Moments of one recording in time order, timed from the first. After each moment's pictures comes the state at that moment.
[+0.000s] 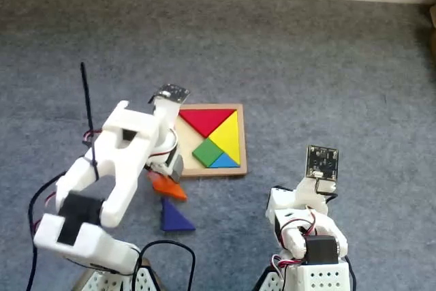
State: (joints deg) left arm 5.8 3.7 32.7 67.4 -2.2; right arm -9.1 -103.9 95.7 67.7 -8.8
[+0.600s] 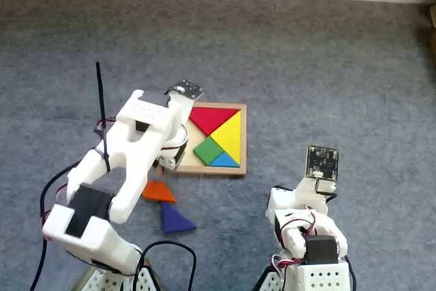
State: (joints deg) left arm 10.1 5.8 24.6 75.5 -2.4; right arm -9.1 -103.9 95.7 67.6 -8.8
